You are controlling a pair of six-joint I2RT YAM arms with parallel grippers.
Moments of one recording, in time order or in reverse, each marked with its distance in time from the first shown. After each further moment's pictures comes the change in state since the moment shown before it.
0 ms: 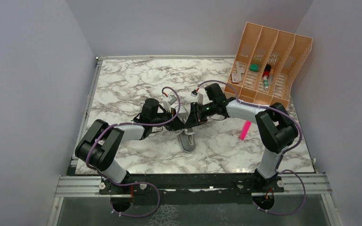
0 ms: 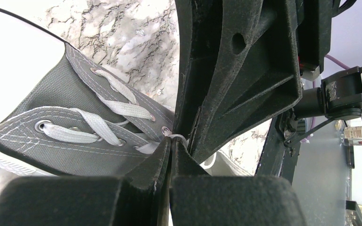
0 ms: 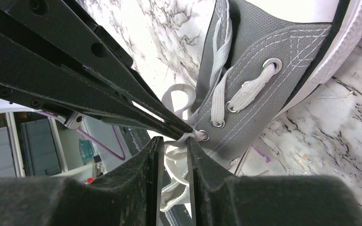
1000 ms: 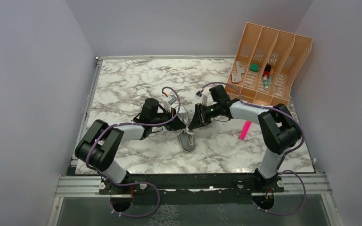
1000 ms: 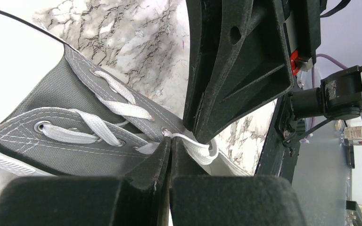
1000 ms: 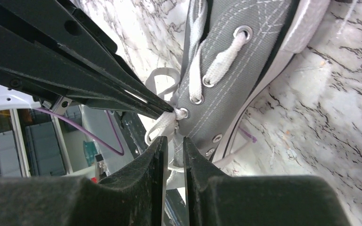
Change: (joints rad) left arm 0.000 -0.004 0.000 0.000 0.000 0.000; right arm -0.046 -0.029 -0.061 -0.007 -0.015 -0.016
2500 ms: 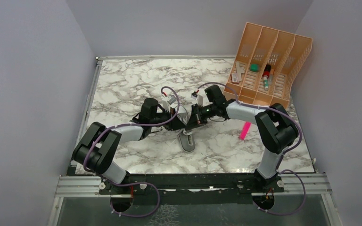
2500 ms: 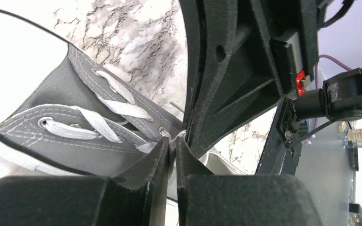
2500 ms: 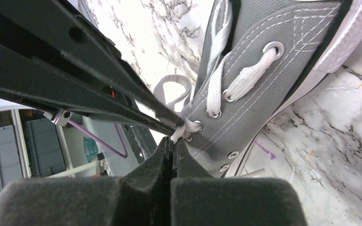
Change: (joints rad) left arm 0.001 -0.022 0.000 -0.026 -0.008 0.000; right arm 0.043 0.028 0.029 0.037 0.003 0.040
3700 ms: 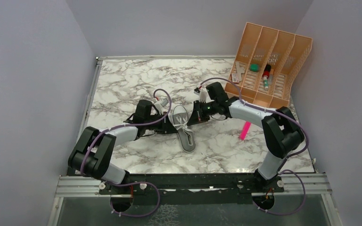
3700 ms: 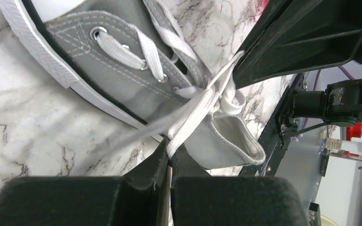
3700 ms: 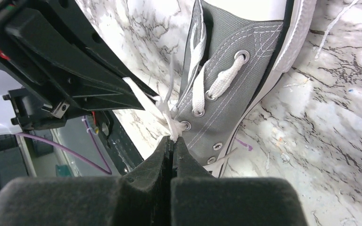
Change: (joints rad) left arm 0.092 -0.073 -0.026 -0.259 -0.002 -0.020; right arm 0.006 -0.064 0.026 -0.080 0.160 -0.032
